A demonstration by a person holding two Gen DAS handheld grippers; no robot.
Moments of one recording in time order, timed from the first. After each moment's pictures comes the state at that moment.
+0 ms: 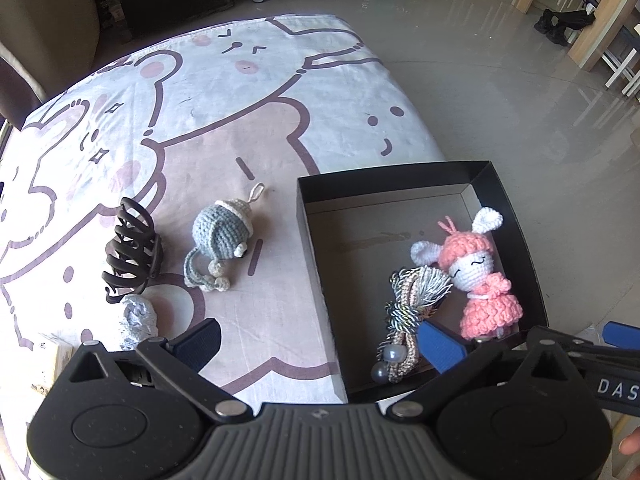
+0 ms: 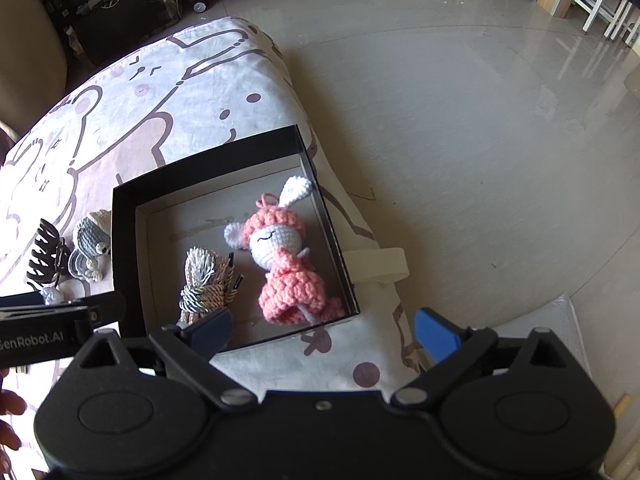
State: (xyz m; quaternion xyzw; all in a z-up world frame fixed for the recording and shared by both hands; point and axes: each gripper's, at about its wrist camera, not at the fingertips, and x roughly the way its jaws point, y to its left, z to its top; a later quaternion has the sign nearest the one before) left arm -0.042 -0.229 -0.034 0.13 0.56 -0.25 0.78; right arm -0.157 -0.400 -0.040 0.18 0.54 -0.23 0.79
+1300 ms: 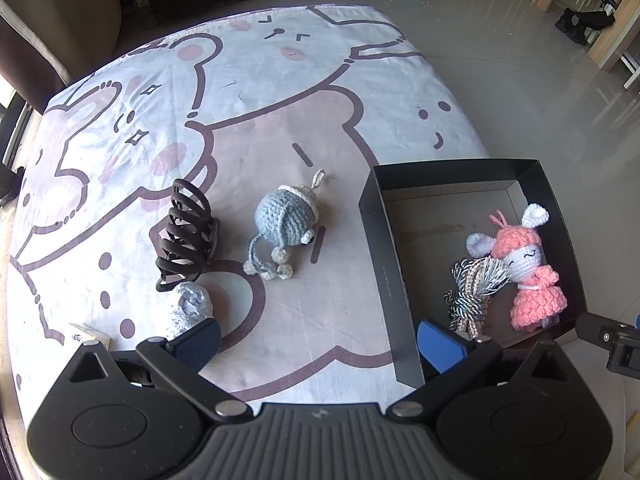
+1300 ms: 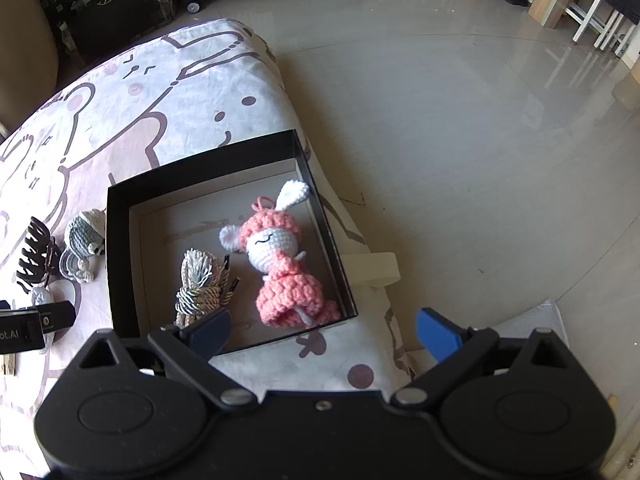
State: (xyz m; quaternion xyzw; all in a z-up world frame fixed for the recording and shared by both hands) left arm -0.018 -0.188 -0.038 0.14 0.57 -0.23 0.78; right arm -0.154 -0.391 -0.036 0.16 0.54 -0.25 0.79
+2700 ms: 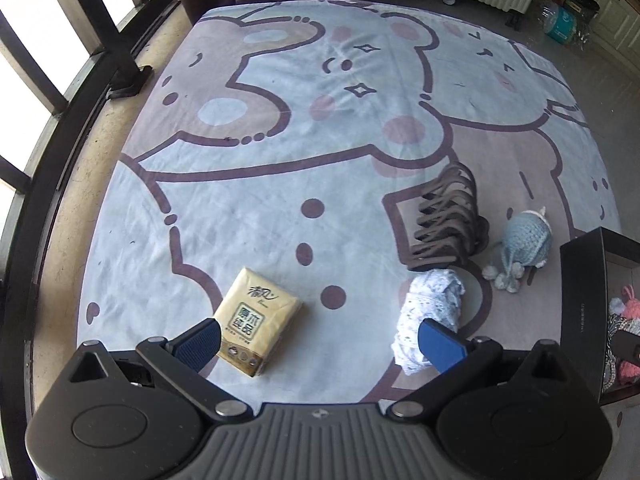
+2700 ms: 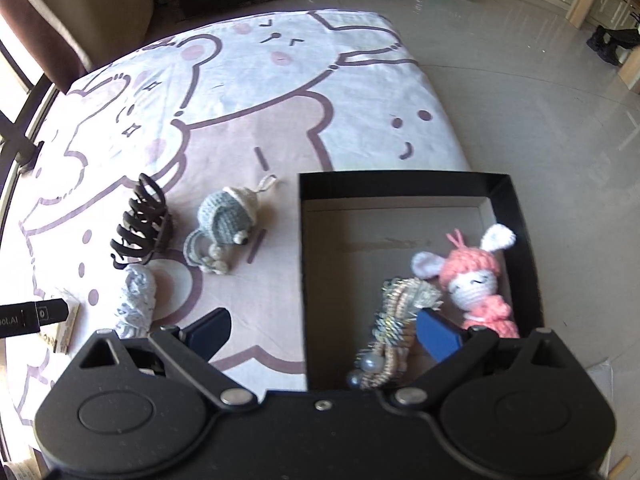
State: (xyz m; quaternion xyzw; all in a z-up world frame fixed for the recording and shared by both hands) left arm 0.052 -0.004 -0.061 0.05 0.59 -0.10 0.80; right arm -0.053 -0.267 -0.043 0.10 0.56 -0.14 0.81
